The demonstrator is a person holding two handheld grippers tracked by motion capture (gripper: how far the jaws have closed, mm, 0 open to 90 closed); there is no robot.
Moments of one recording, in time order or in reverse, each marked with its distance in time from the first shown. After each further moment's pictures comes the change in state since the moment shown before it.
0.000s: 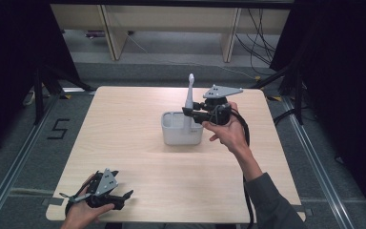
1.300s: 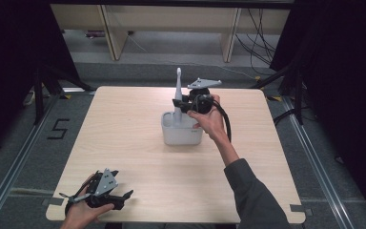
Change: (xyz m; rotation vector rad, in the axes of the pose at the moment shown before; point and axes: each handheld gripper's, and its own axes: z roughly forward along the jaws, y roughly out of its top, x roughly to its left) left arm 0.000 0.000 -0.001 -0.009 0.004 -0.001; right arm -0.026 -0.002 0.073 0.027 -0.058 0.060
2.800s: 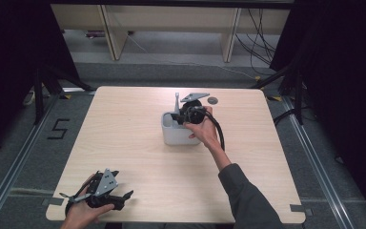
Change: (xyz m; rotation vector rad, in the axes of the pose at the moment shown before) left arm -0.002 0.000 0.000 0.003 -0.016 -0.014; right arm -0.001 -0.042 0.037 0.152 -0.017 0.000
